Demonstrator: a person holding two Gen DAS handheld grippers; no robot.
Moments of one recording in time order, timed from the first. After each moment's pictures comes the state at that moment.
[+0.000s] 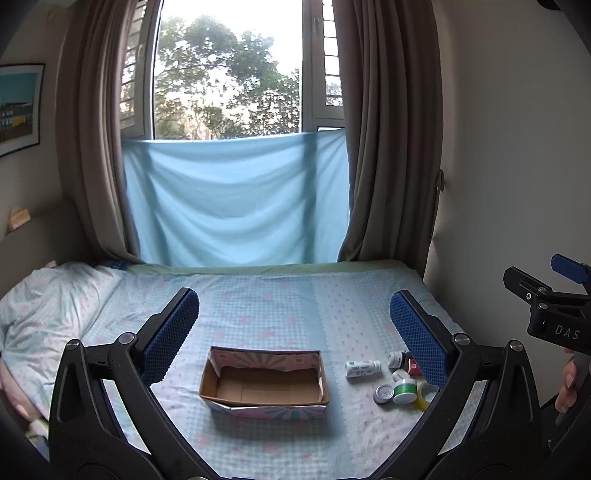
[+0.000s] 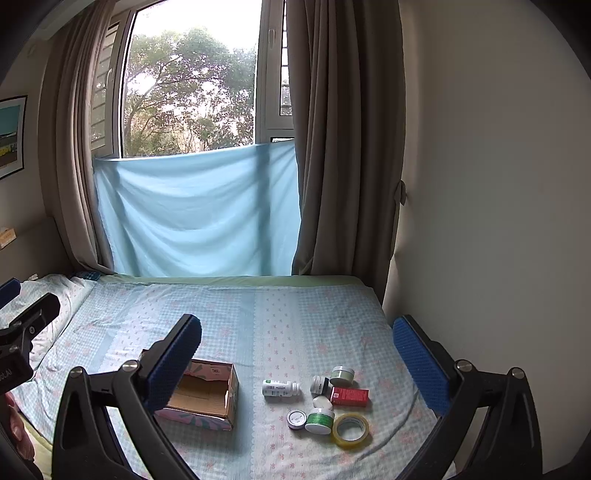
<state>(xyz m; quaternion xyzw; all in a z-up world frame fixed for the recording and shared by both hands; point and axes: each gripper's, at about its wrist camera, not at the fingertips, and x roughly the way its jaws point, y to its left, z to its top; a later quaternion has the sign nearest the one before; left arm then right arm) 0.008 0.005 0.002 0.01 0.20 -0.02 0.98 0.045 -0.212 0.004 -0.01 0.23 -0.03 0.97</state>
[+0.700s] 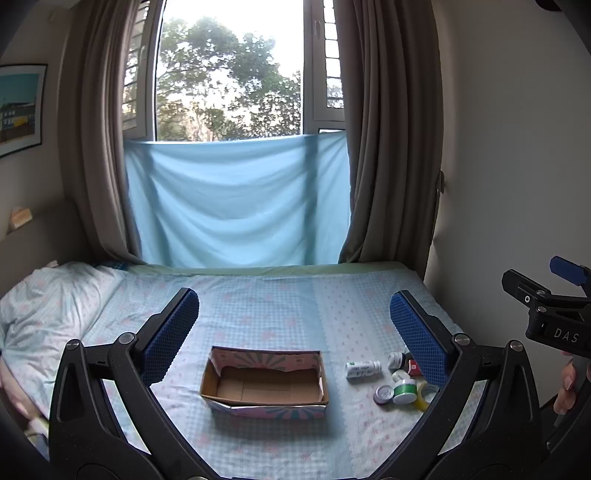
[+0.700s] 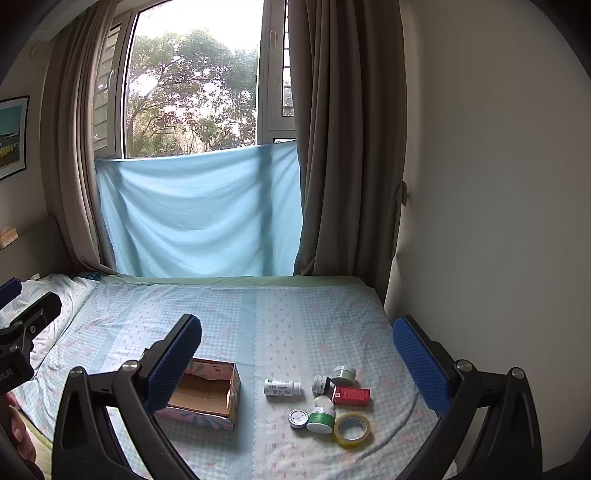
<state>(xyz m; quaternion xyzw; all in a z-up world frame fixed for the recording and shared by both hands) 0.005 0.000 0.002 0.01 0.20 -0.02 0.98 0.043 -0.212 0.001 -0.01 0.23 -0.03 0.97</state>
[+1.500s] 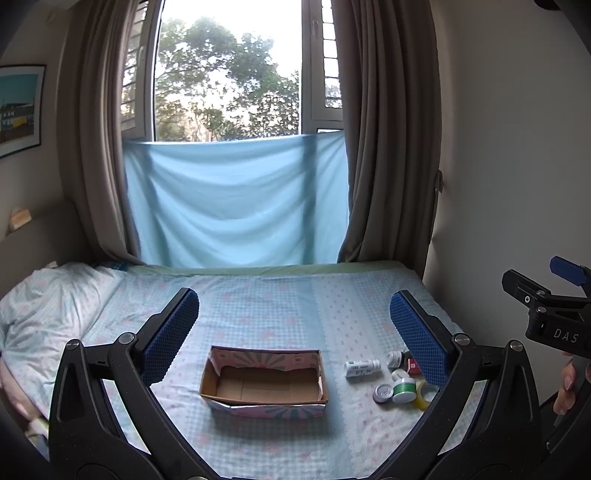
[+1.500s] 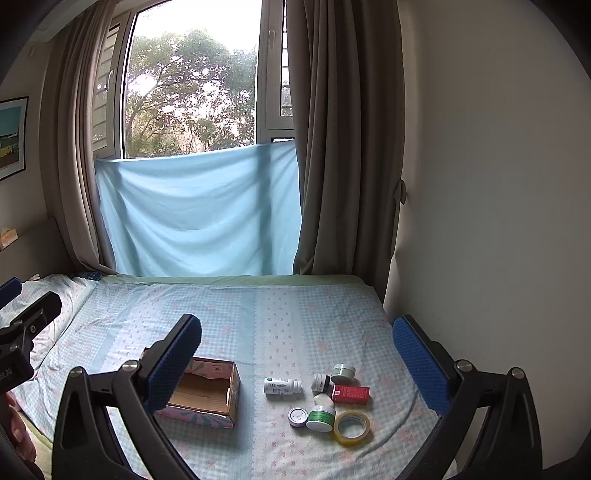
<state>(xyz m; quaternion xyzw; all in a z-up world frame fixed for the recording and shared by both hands) 0.002 -0.001 0.001 0.01 0.20 -0.02 0.98 0.036 -0.208 -0.002 0.00 0.23 -0.03 0.97</state>
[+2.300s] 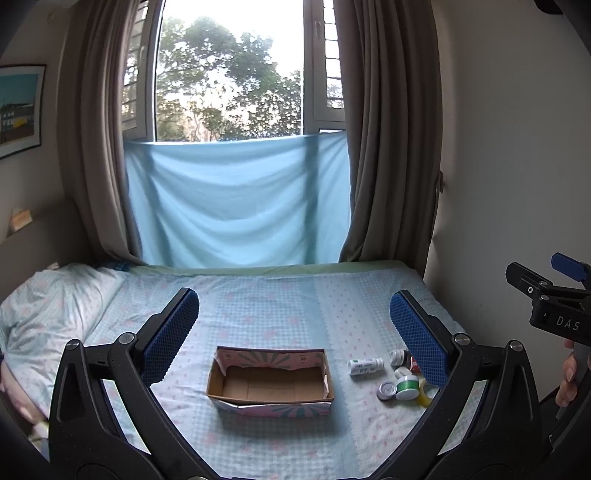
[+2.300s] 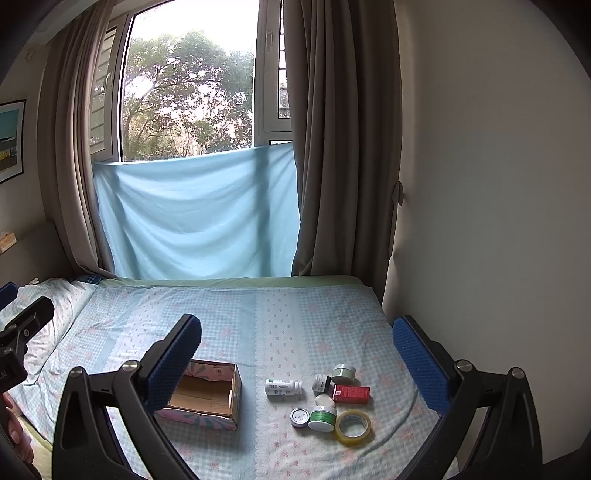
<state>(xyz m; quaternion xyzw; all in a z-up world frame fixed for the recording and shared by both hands) 0.001 0.014 0.007 0.01 0.20 -0.03 0.98 0.039 -0.203 0.005 0.00 0.23 -0.04 0.97</state>
